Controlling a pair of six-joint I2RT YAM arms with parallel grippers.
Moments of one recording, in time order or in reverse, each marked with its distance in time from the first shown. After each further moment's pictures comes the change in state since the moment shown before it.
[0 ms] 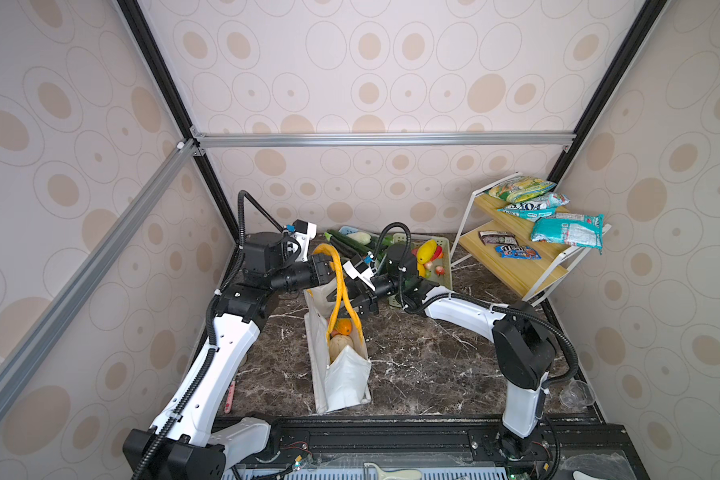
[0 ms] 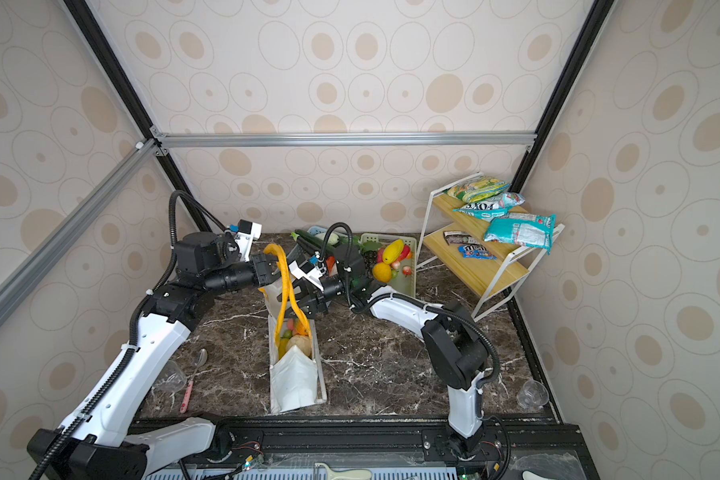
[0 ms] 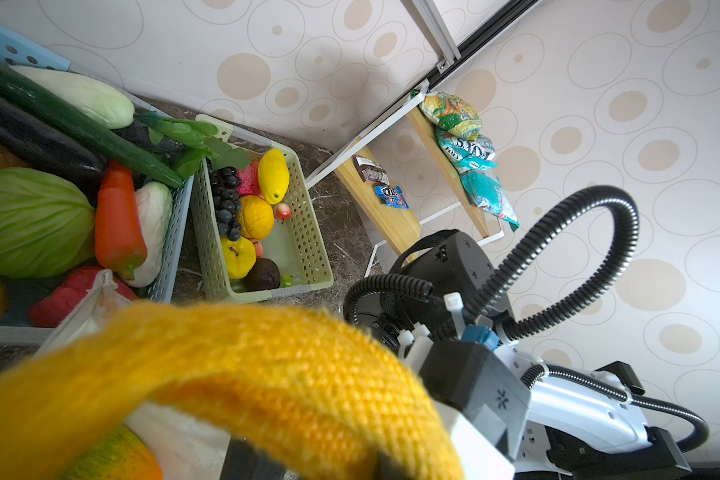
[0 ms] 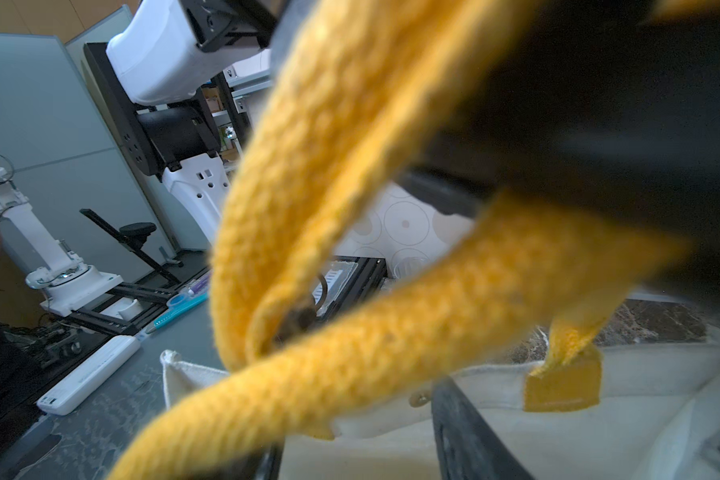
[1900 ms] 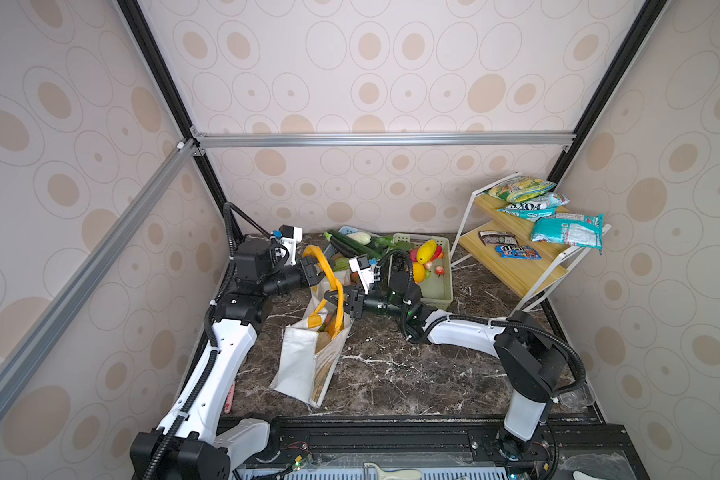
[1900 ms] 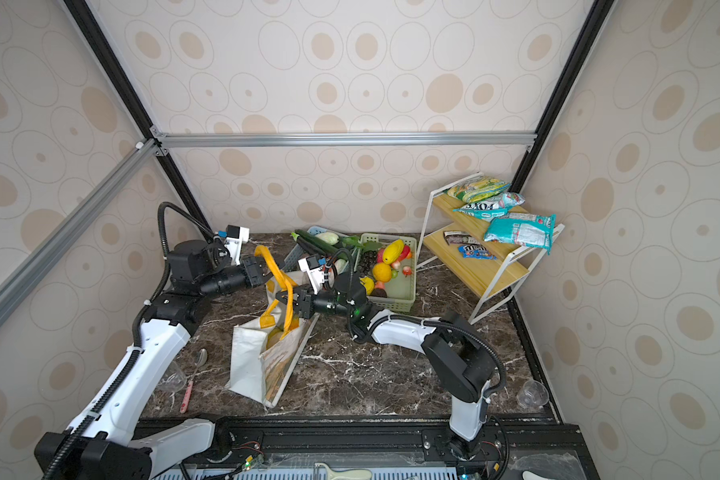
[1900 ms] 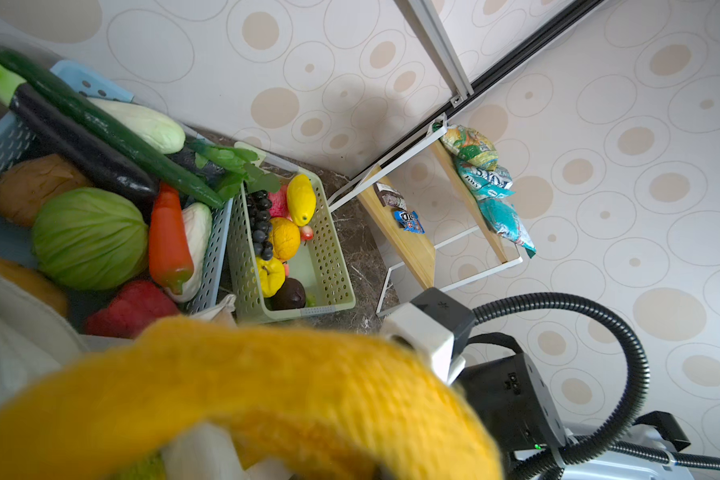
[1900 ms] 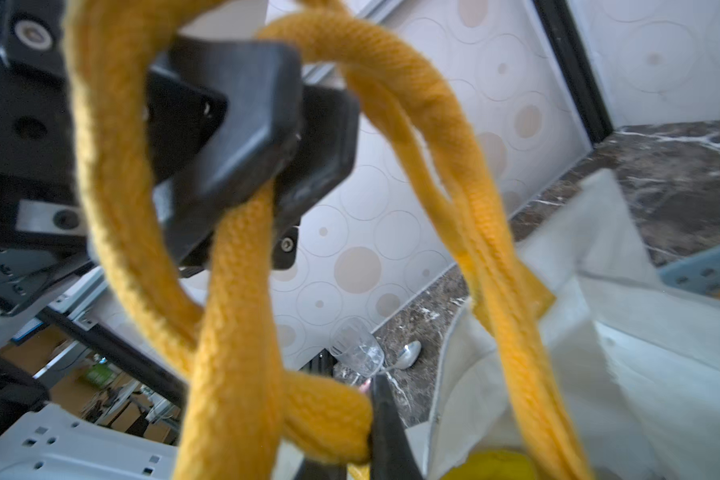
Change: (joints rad) left arm 0.136 -0.027 -0.155 0.140 0.061 0.001; right arm 0.111 -0.105 -0.286 0.288 0.779 0.601
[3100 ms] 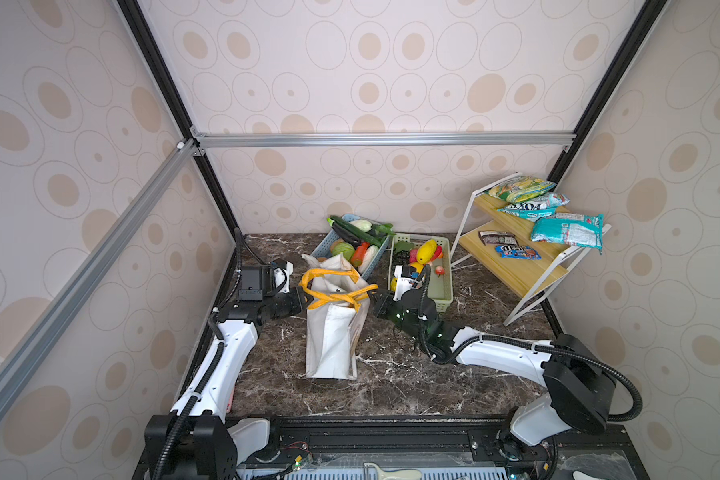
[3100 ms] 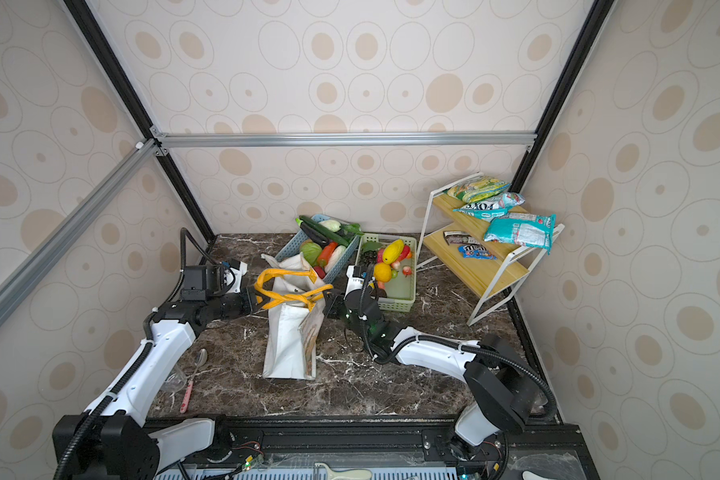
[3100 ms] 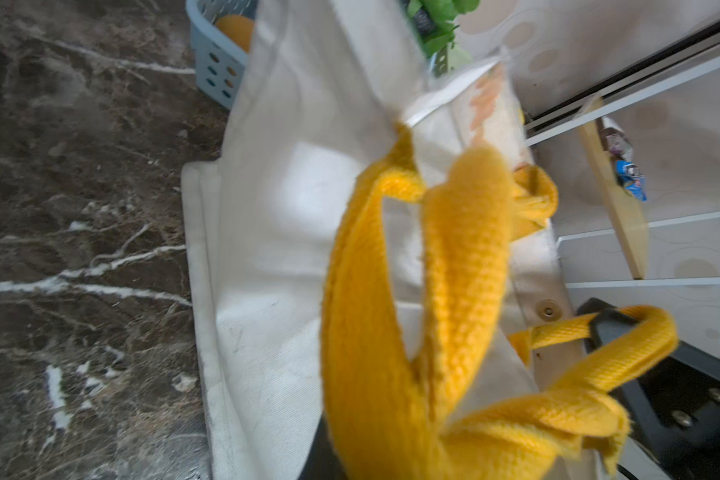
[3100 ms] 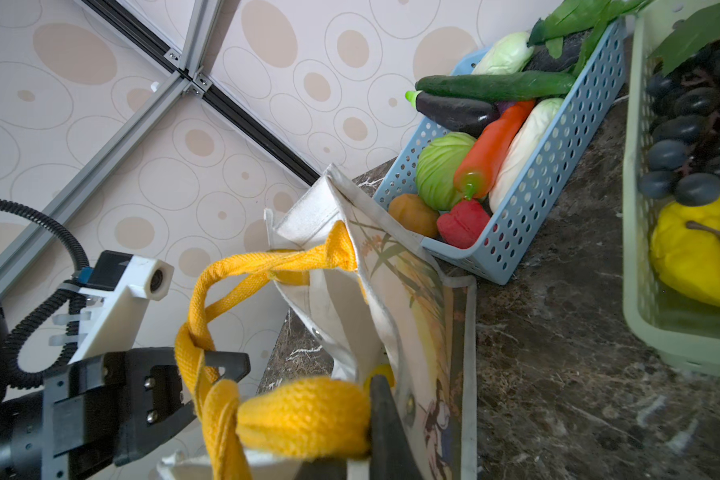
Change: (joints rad) left arm 0.096 0.057 -0.157 -0.273 -0.300 0.296; right arm 0.039 -0.259 -0.213 -0.303 0.736 0.149
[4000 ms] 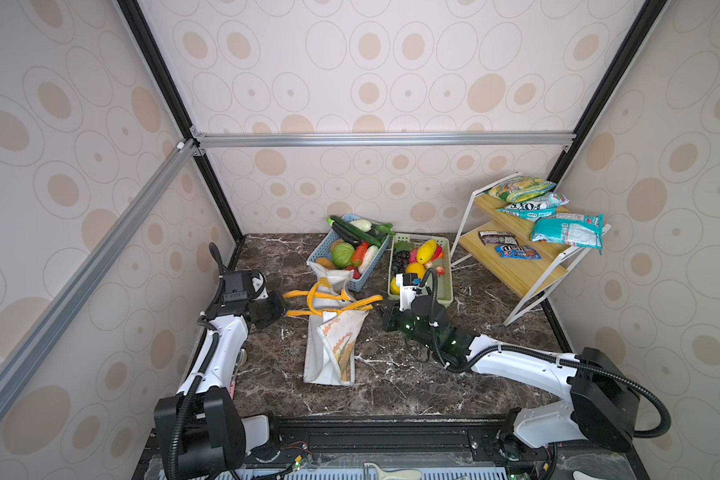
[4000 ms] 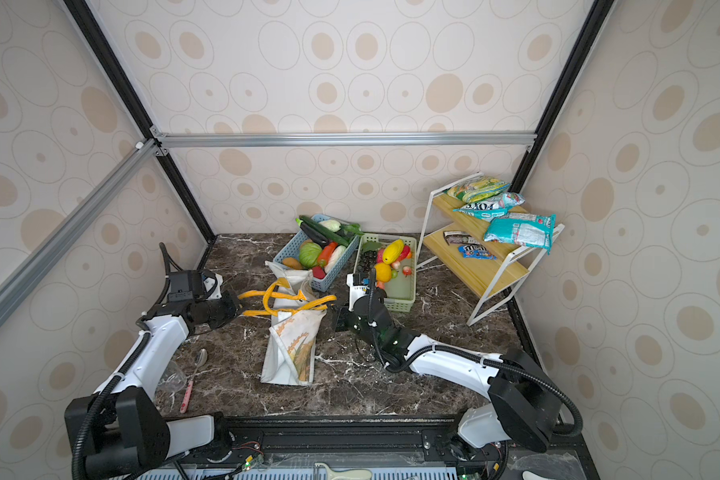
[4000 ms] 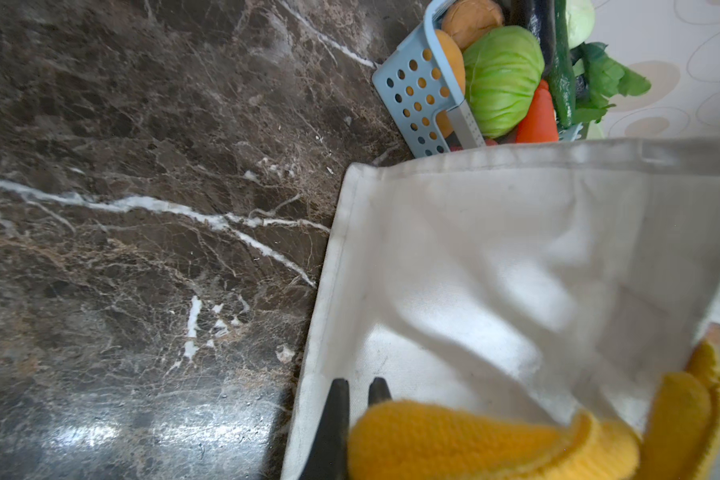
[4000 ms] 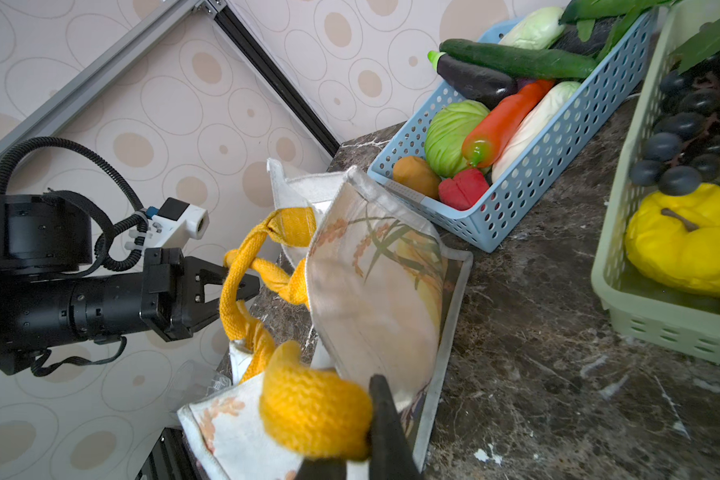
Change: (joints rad) left arm 0.197 0.065 -0.019 -0.018 -0.033 -0.110; right arm -0.008 -0.134 -0.077 -0.111 -0.129 -0.162
